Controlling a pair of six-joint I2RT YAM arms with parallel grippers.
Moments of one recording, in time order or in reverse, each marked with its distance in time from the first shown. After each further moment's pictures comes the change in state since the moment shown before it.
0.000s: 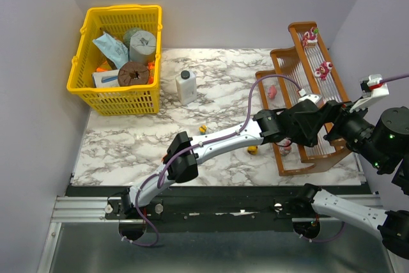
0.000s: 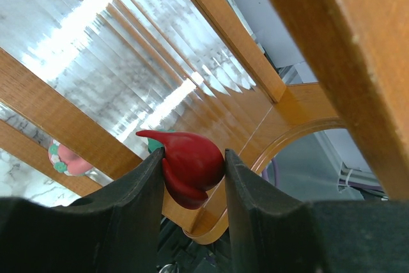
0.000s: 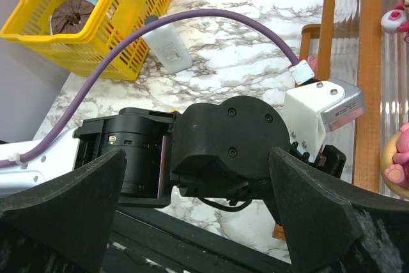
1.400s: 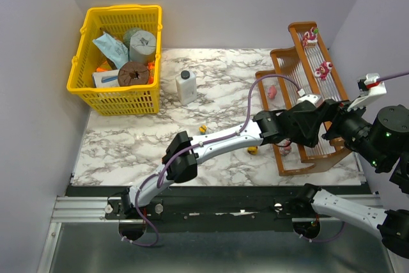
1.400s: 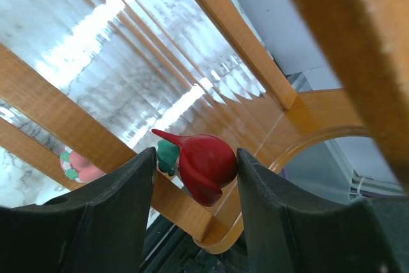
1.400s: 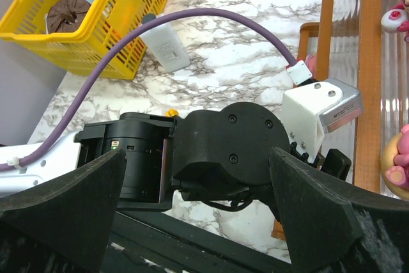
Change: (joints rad) left arm 0.000 -0.011 -0.041 0.039 -0.035 0.021; right arm 0.000 0.012 0.000 0.000 0.006 0.000
